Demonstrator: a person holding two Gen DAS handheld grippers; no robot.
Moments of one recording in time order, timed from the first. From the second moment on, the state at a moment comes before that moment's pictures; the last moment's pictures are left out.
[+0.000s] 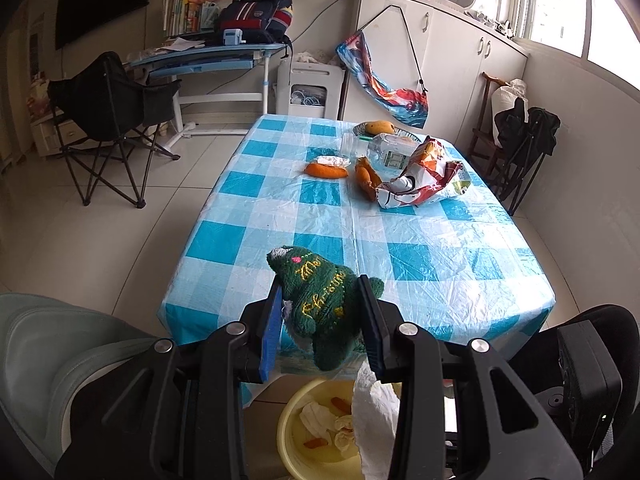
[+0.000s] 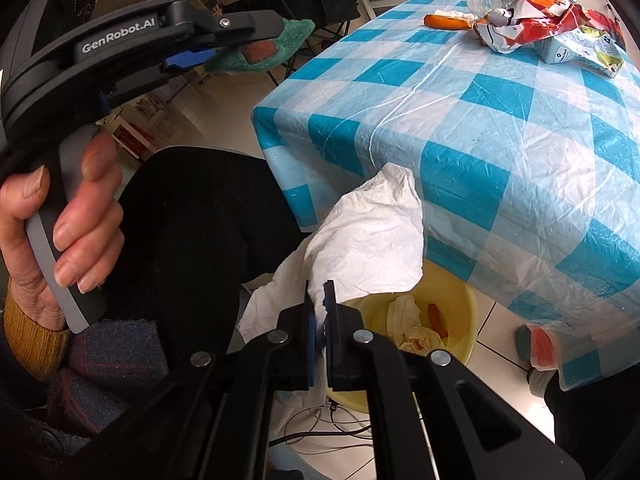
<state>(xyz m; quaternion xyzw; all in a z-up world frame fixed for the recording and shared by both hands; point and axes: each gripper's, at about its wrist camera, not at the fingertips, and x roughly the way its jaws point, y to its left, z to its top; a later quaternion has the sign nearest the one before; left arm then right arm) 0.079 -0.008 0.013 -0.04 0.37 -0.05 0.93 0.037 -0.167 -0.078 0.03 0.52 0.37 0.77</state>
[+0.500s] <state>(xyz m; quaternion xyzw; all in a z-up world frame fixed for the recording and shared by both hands) 0.068 -0.010 0.000 -0.04 0.39 -0.06 0.92 0.044 -0.166 -0.089 0.03 0.53 0.34 0.78</state>
